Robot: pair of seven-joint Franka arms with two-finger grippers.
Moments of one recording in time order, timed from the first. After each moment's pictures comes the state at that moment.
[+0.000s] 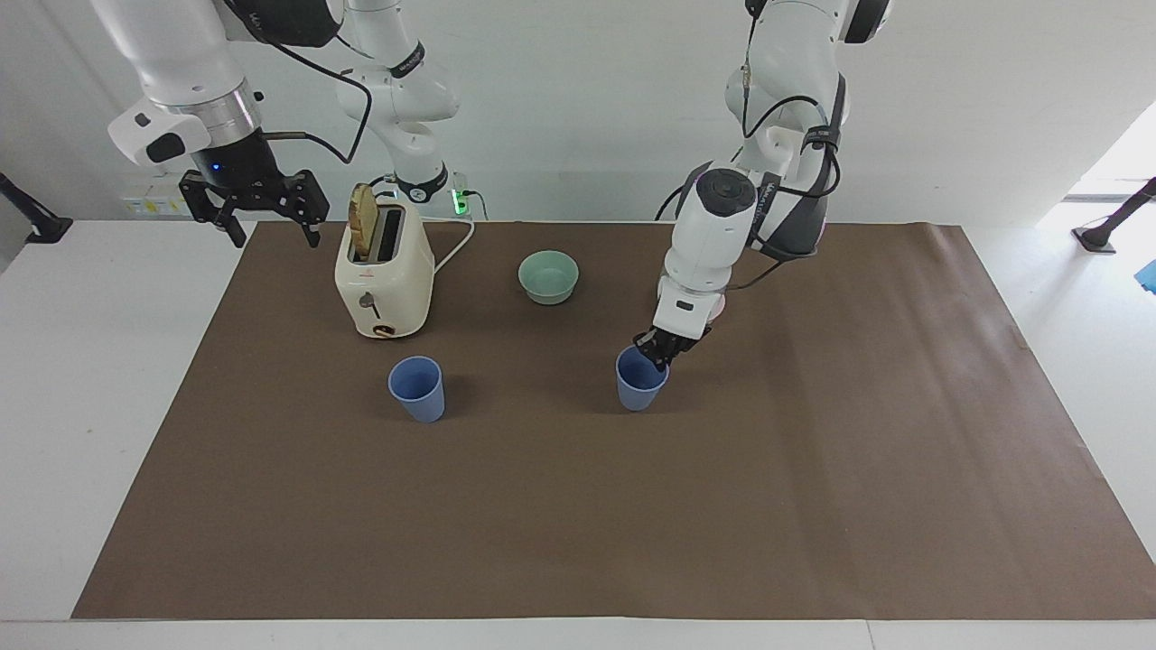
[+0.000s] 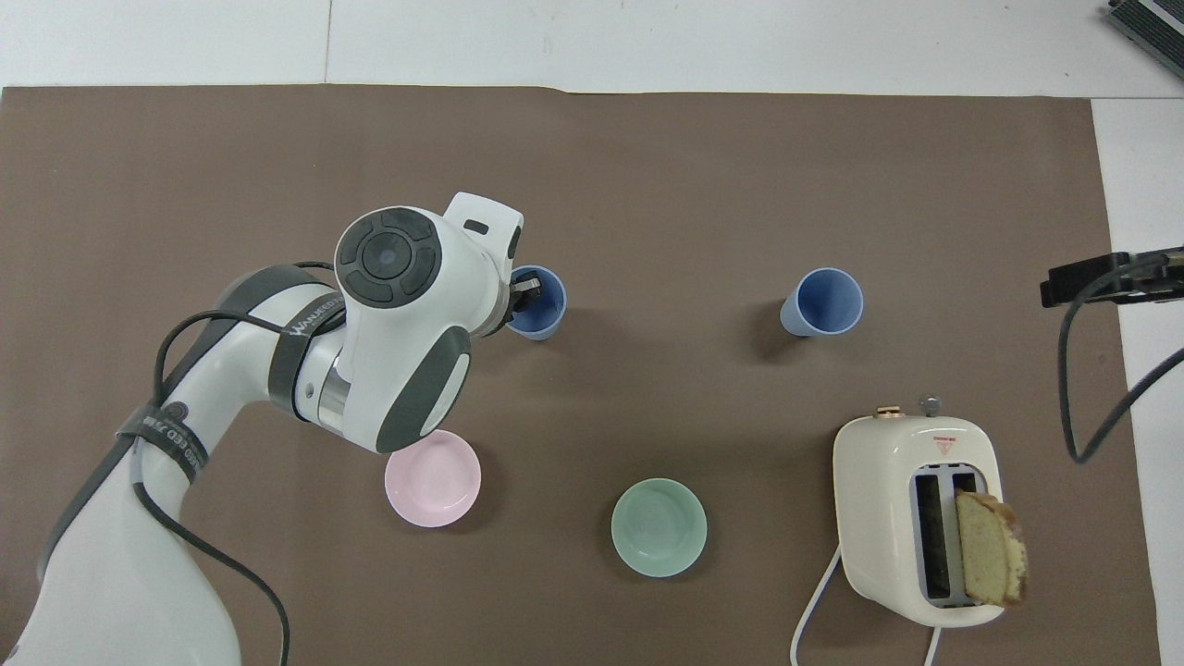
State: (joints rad) left arm -0.49 0.29 -0.06 -1.79 -0.04 2.22 -0.87; right arm -0.01 -0.01 -0.02 -1.55 -0.03 1.59 -0.05
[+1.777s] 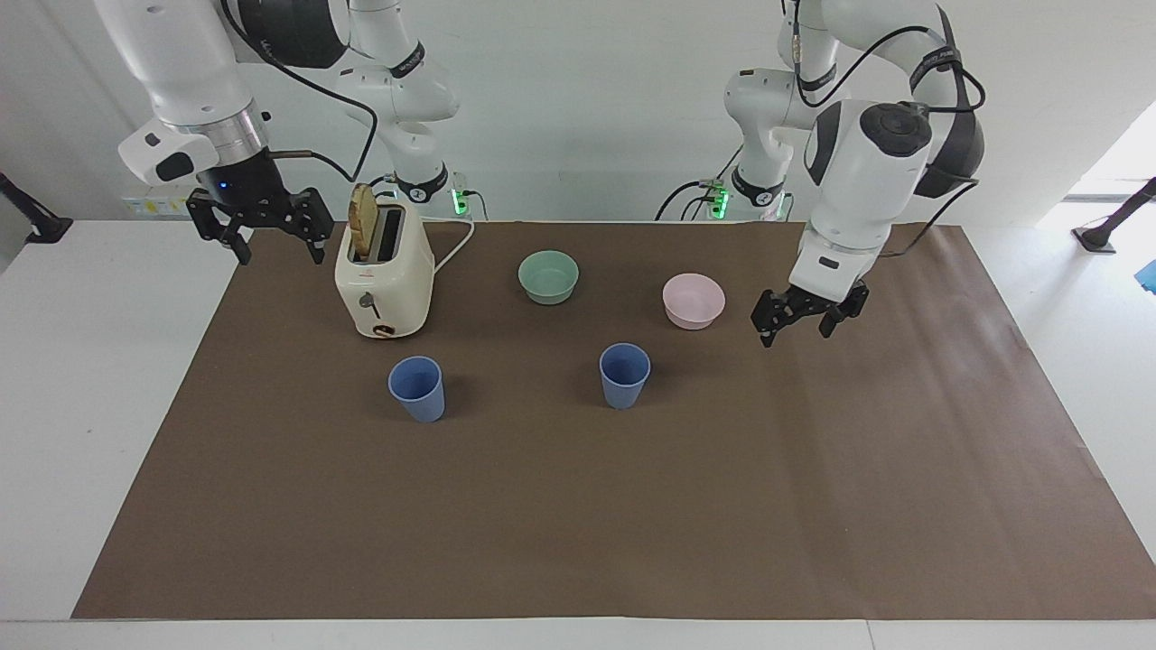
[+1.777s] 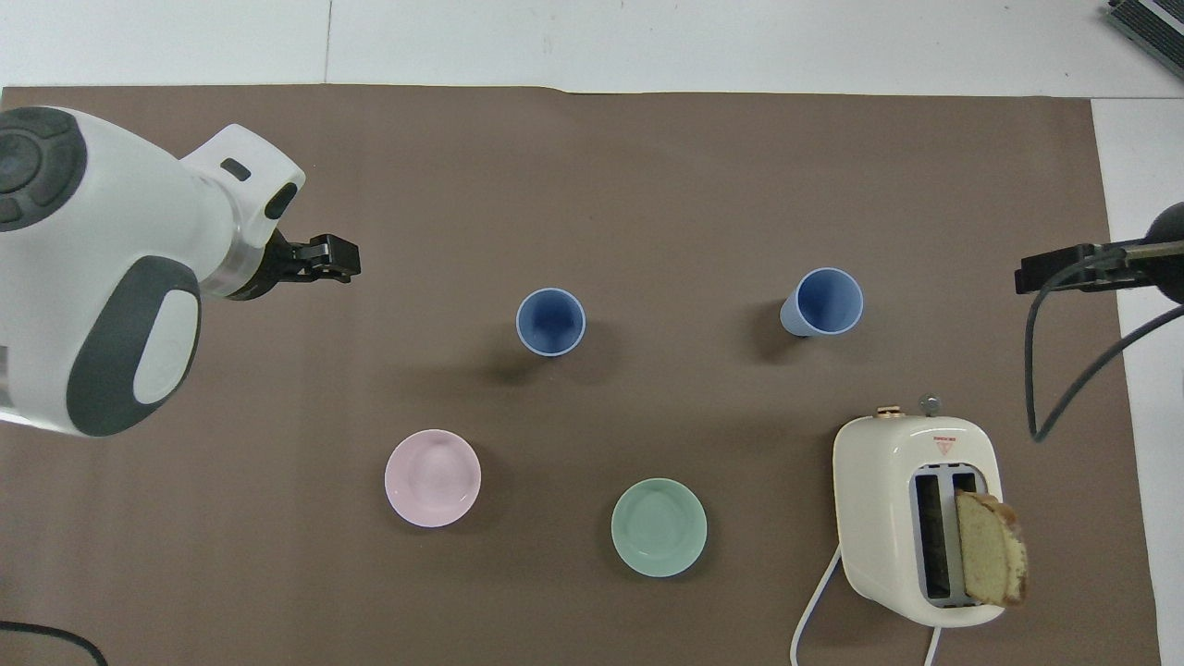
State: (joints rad) left arm -0.23 0.09 -0.02 -1.76 0.02 1.92 -0.32; right arm 0.00 0.00 -0.02 -1.62 -0.02 1.71 -0.05
